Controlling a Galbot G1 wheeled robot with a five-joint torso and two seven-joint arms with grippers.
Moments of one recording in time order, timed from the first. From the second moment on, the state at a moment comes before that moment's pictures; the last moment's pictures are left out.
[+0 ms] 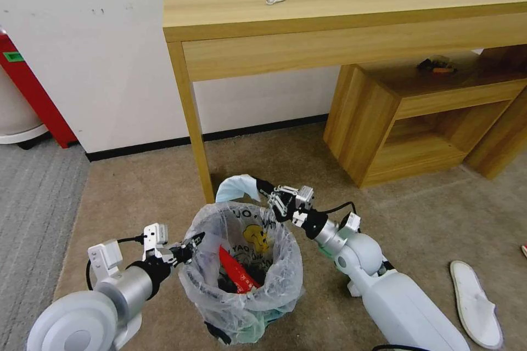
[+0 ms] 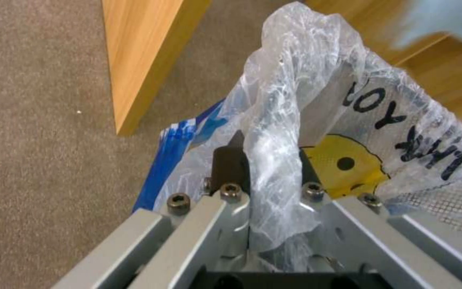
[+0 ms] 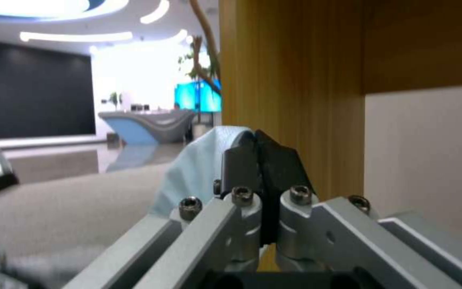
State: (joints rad) left arm 1.59 -1.05 -0.62 -2.41 -1.31 0.67 -0.48; right arm -0.98 1.14 0.10 1.73 0.65 0.28 -0.61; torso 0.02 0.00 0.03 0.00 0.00
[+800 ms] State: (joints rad) left arm 1.59 -1.05 -0.63 -2.40 -1.30 0.67 -0.48; right arm -1.05 1.04 0.12 1.87 0.75 0.27 -0.69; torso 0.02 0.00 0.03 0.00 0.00
